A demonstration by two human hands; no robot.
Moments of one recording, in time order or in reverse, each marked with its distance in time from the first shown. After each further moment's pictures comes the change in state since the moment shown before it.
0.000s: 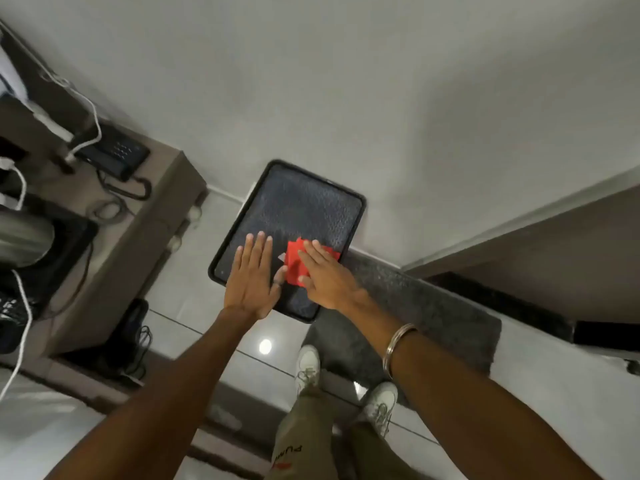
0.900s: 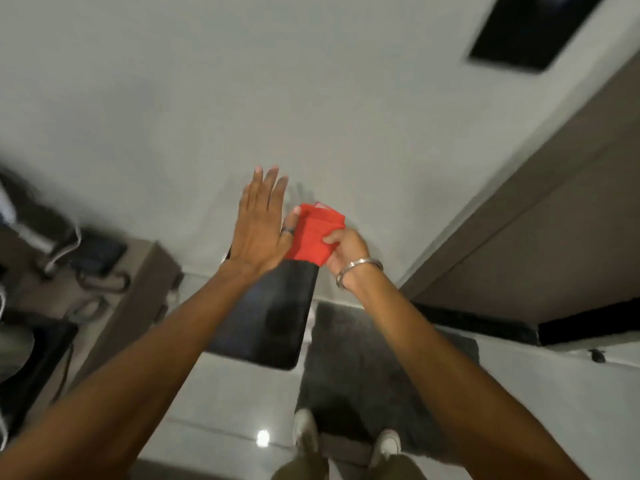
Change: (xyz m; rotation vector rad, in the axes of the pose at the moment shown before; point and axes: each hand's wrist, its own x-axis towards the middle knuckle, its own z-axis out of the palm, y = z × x) left_hand 0.082 0.151 -0.190 -0.103 0.445 0.435; right_hand -0.081 -0.016 -0.192 2.066 0.663 0.206
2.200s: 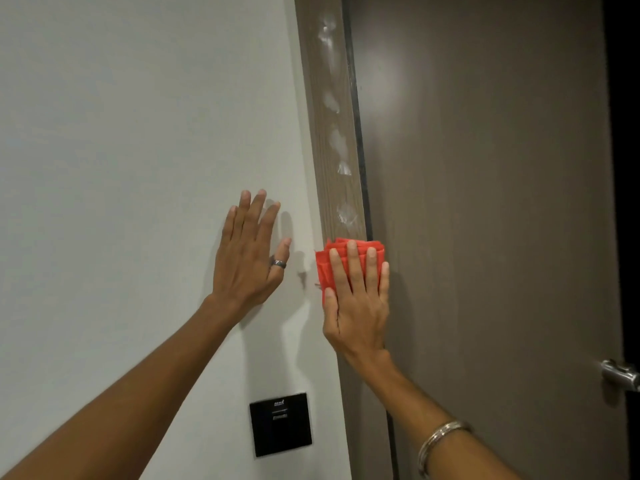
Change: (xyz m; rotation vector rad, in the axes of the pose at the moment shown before) left_hand 0.358 0.387 -0.252 0.143 0.874 0.703; right_hand -0.145 -0.473 0.010 -1.329 1.121 -1.955
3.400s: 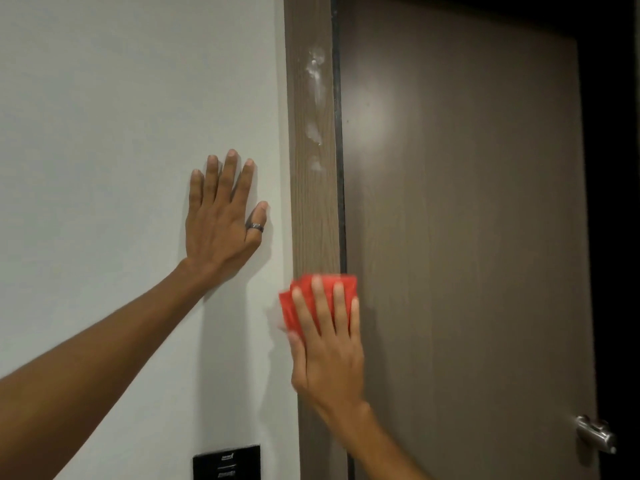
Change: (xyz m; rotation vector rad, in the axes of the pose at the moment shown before) left_hand 0.094 -0.012 0.016 0.152 0.047 -0.100; right_hand 0.006 0.012 -0.008 -0.030 -0.071 -0.100
